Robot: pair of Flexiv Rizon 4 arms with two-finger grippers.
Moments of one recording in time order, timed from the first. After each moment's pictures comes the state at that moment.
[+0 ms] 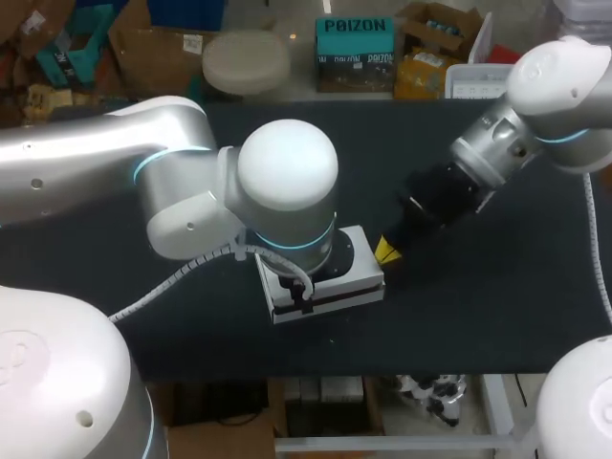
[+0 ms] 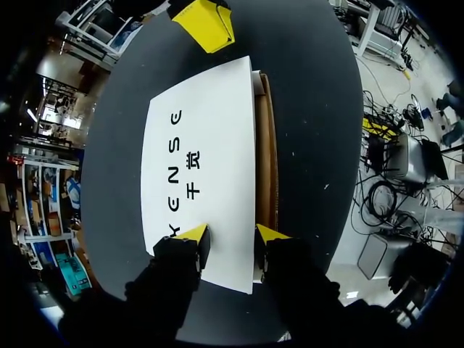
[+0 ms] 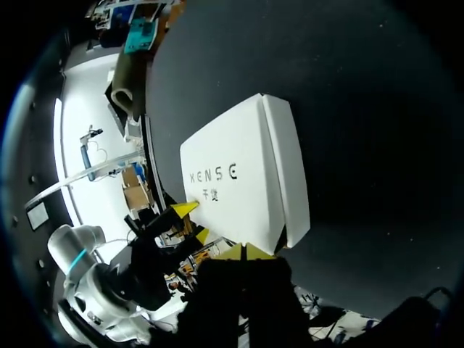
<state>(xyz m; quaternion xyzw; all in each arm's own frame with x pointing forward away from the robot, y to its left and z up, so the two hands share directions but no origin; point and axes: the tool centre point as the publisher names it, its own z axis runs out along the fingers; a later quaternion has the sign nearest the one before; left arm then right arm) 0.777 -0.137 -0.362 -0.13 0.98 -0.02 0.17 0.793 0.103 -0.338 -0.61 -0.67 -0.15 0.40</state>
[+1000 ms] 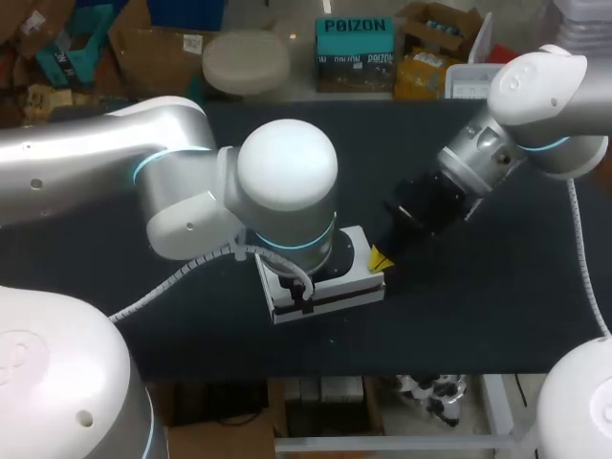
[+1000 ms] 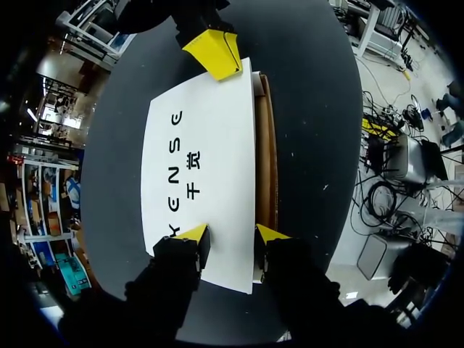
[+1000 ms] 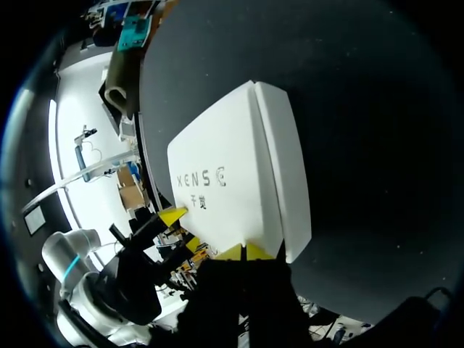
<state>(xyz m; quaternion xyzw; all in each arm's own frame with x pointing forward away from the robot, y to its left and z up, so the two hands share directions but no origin) 0.777 -0.137 -0.362 -0.13 0.98 -0.02 0.17 0.793 0.113 -0.358 -0.61 -0.67 -0.14 0.40</state>
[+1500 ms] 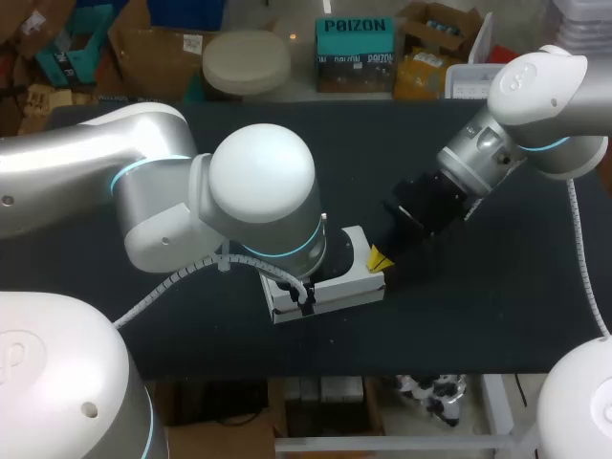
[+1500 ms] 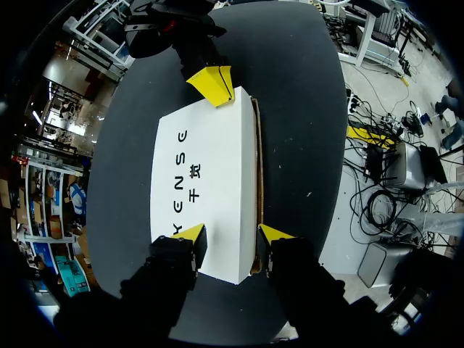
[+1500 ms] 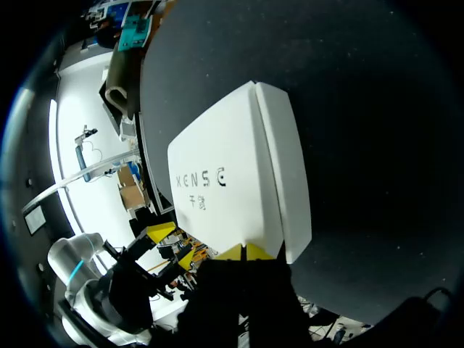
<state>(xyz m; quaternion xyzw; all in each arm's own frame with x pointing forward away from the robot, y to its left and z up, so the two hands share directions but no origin) 0.762 -0.144 -0.337 -0.12 0.97 -0.07 0.19 0.794 0.113 -0.358 -0.61 -0.67 -0.14 0.40</state>
